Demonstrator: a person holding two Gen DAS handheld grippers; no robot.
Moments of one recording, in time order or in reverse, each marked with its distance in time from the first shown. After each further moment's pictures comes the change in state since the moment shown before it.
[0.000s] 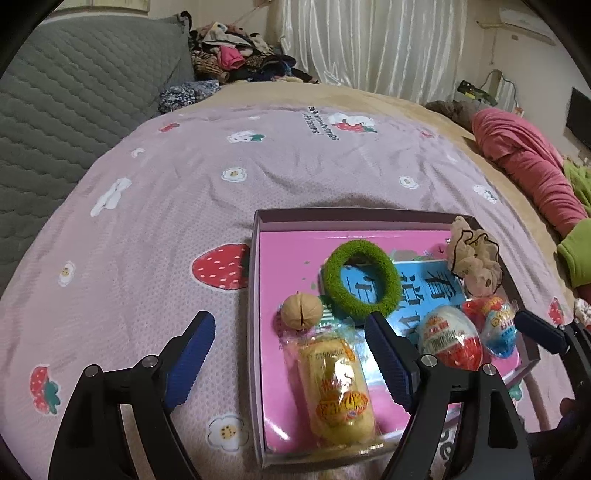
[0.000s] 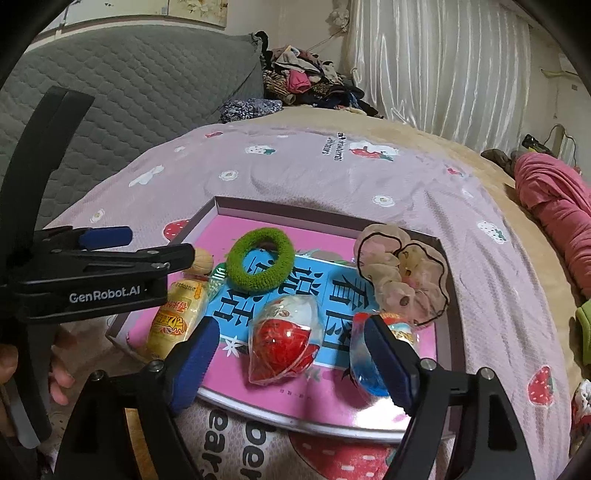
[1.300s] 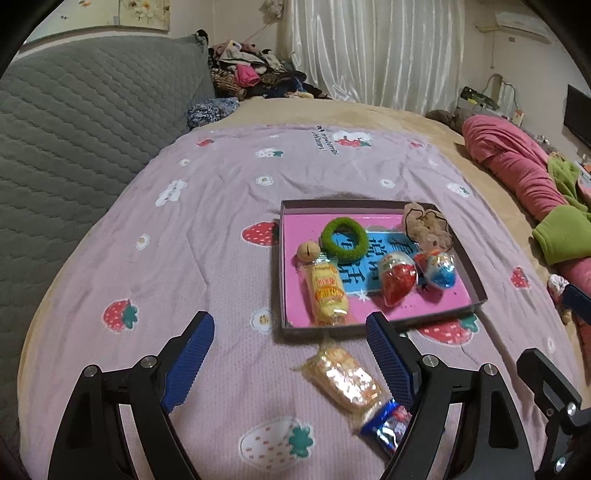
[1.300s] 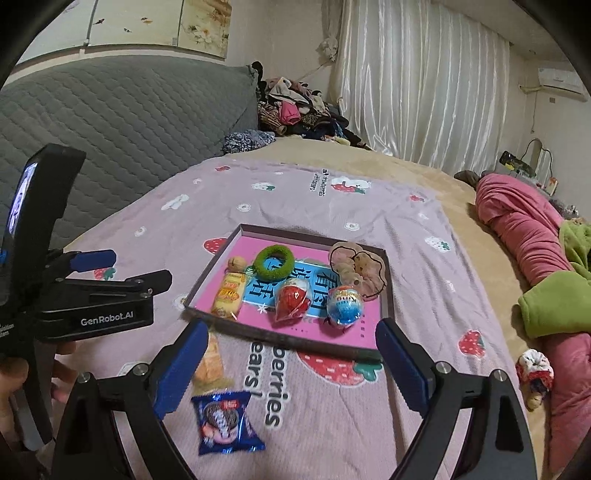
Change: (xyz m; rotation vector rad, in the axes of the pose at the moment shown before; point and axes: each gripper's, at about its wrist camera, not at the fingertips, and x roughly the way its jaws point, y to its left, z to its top) left arm -0.159 -0.001 -0.065 0.000 -0.042 0.058; right arm -0.175 0.027 -0.030 0.000 -0.096 -0.056
